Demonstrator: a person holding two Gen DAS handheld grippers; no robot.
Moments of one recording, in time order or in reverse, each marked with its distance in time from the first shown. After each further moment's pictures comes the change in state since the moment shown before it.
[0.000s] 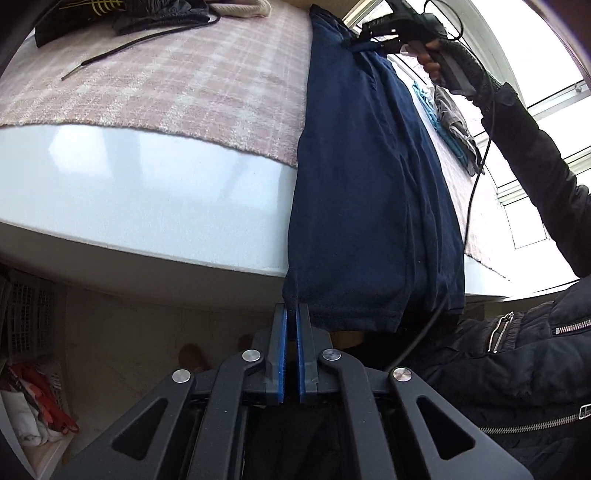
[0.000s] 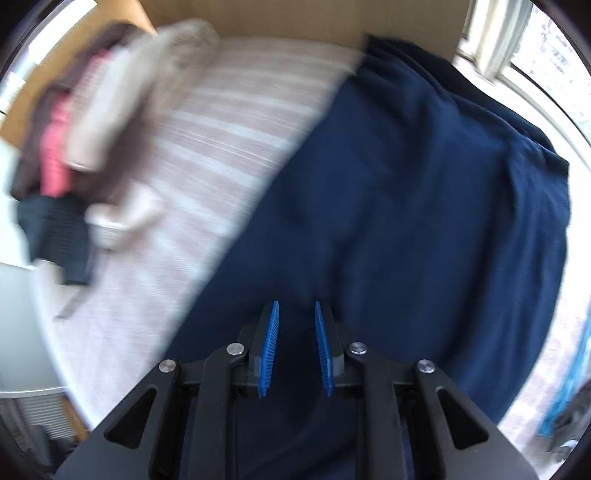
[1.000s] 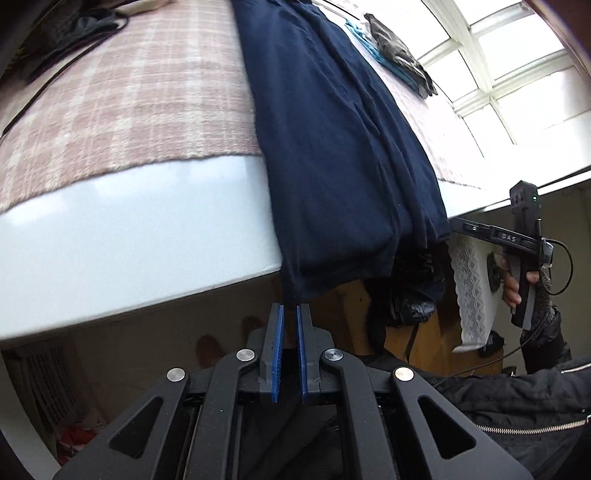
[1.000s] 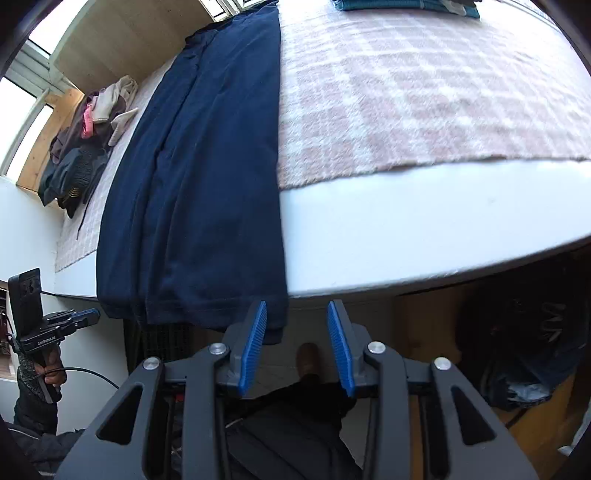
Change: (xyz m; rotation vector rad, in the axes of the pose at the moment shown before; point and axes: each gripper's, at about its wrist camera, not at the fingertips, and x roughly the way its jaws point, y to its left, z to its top) left arm -0.008 0.004 0.023 0.325 0.214 -0.094; right arm -0.108 0.068 -0.491 0.621 -0.205 0.032
